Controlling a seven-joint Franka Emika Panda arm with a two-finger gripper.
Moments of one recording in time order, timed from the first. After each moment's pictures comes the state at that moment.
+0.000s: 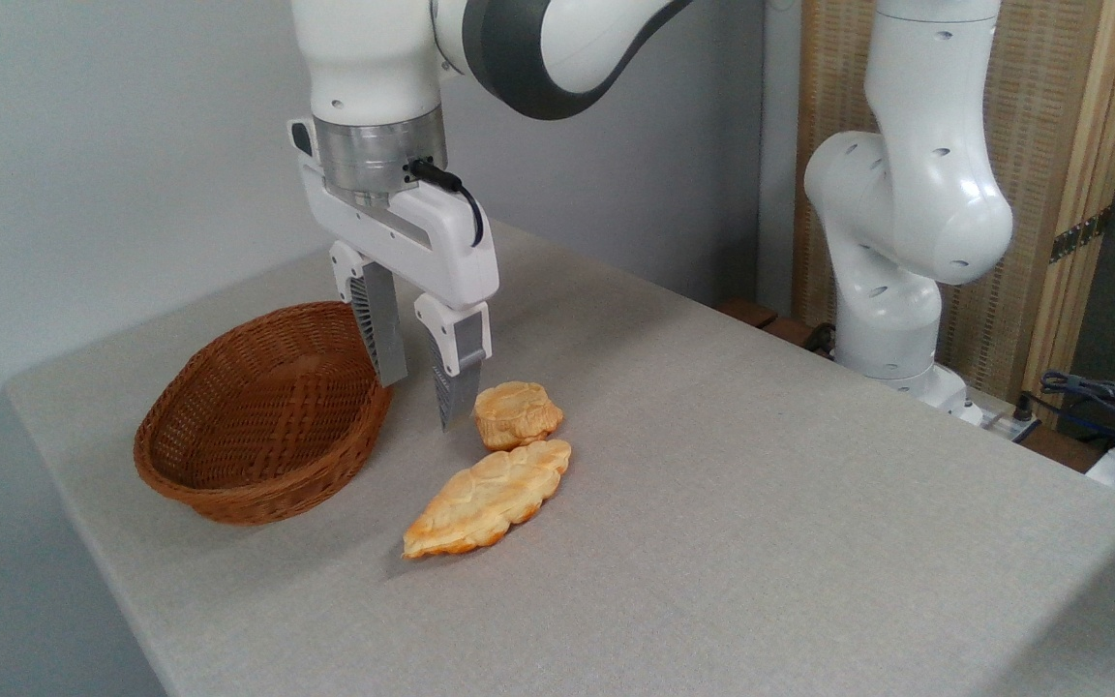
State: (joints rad) arm -0.31 -0.08 0.17 -1.93 -0.06 1.91 0.60
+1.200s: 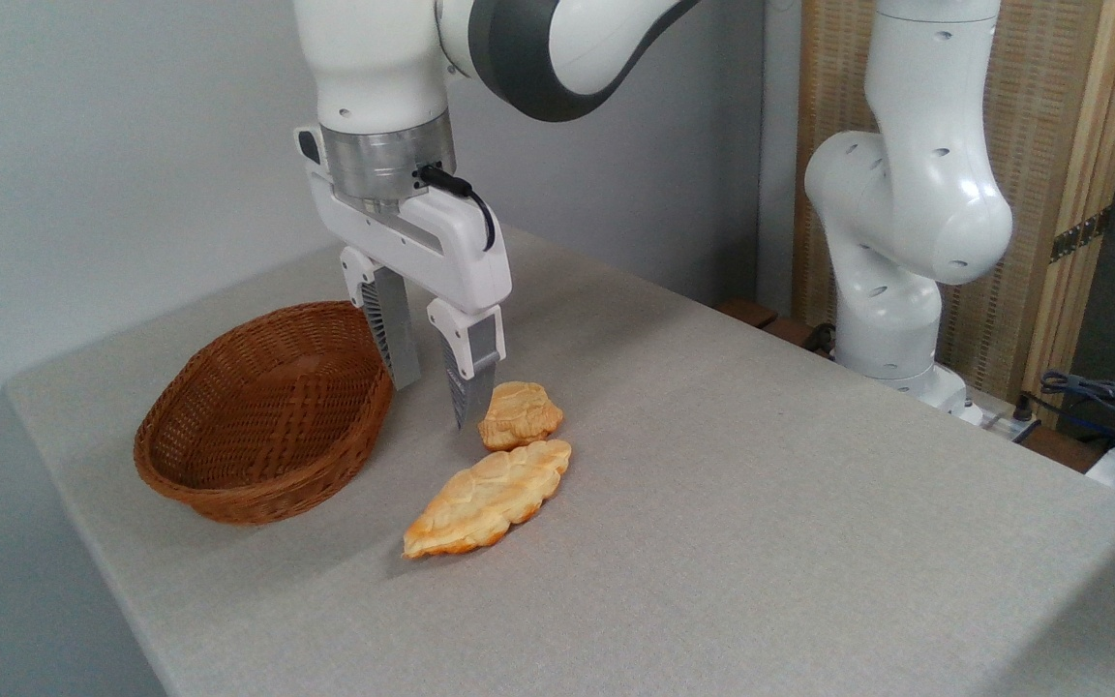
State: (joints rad) arm -0.32 -0.08 0.18 -1.93 -0.06 1.88 0.60
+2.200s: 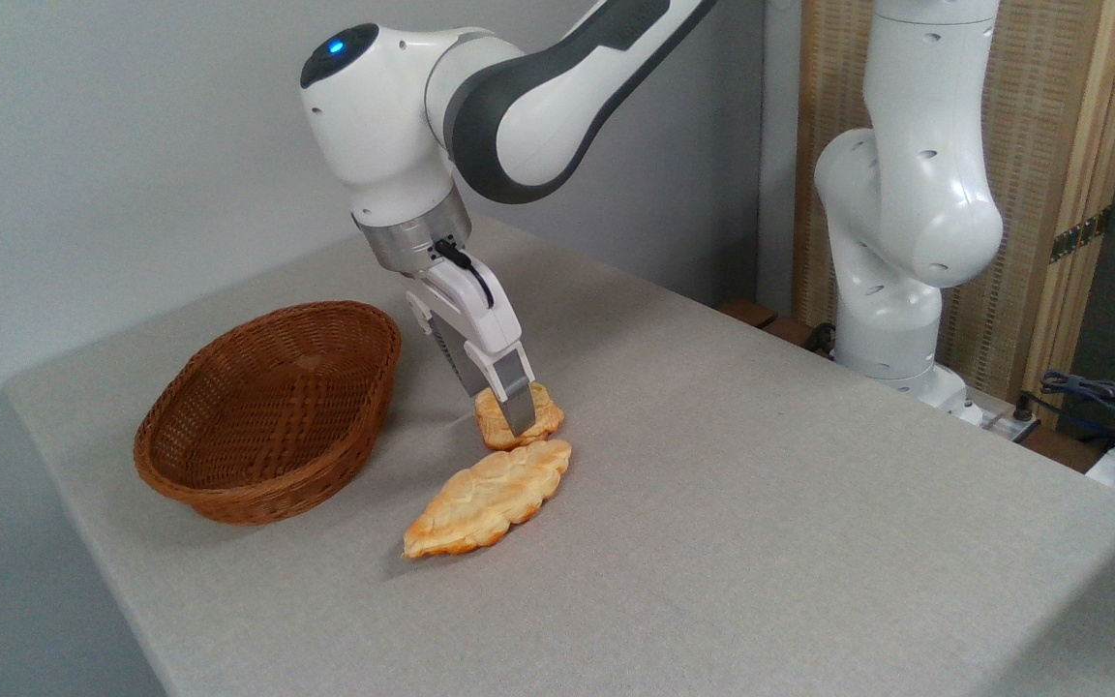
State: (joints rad) arm -0.47 -0.07 0.17 -2.12 -0.06 1.87 0.60
